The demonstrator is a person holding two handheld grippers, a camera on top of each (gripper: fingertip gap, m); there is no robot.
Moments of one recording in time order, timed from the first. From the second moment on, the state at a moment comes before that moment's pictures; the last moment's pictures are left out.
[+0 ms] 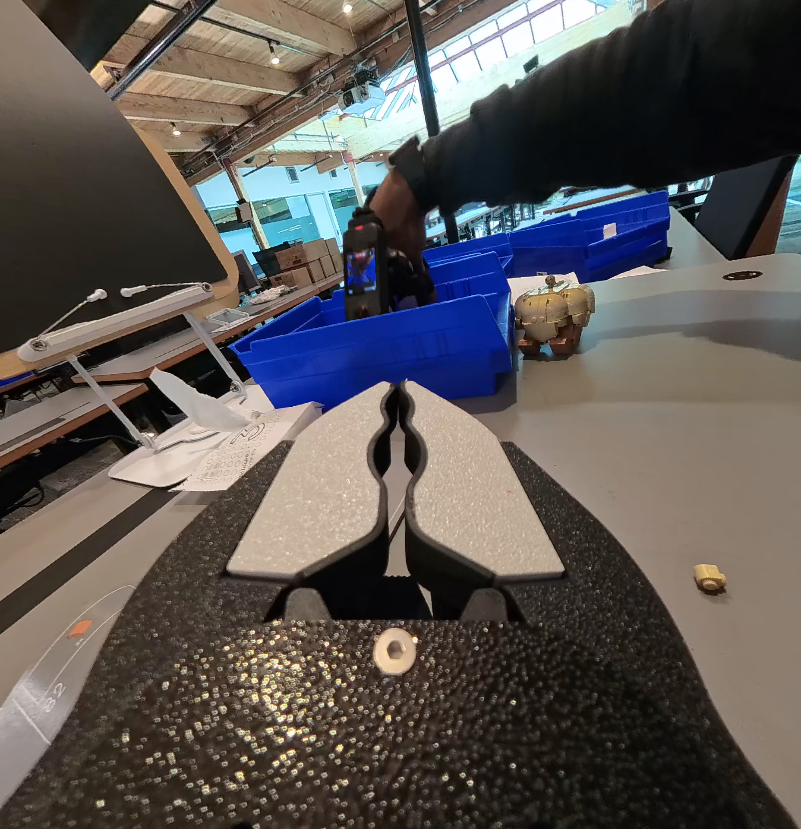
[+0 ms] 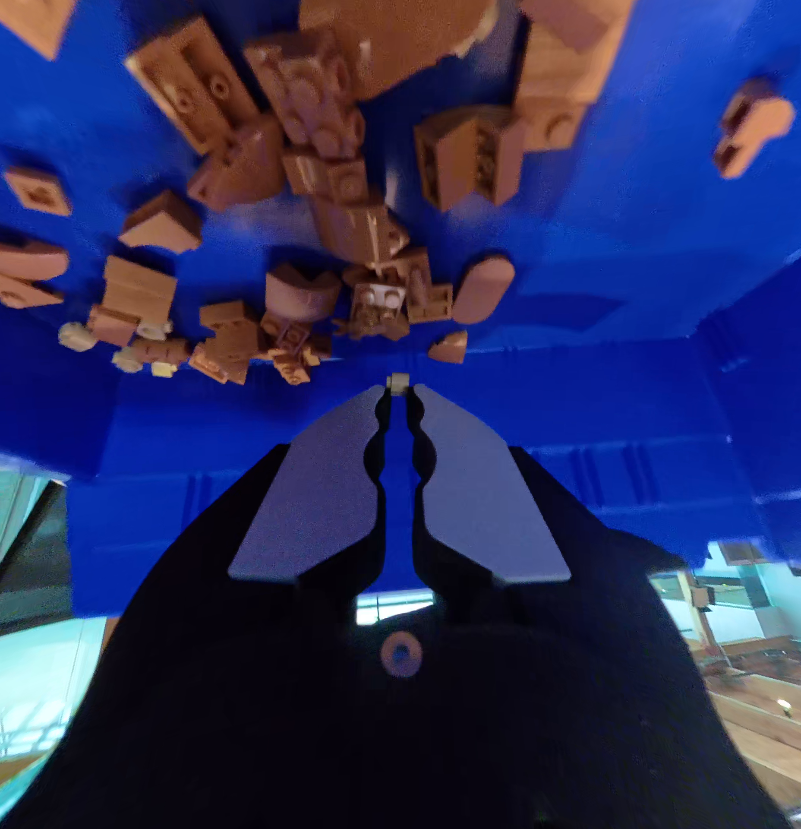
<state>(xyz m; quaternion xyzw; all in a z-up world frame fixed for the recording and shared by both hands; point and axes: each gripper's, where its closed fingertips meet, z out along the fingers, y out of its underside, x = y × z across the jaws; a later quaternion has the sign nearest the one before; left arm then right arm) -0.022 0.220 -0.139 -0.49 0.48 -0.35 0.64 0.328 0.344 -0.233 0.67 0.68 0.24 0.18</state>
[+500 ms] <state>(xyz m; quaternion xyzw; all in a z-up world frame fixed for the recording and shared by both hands) -0.023 0.220 -0.140 -0.49 0.48 -0.34 0.64 0.090 0.131 -0.174 0.69 0.67 -0.18 -0.21</state>
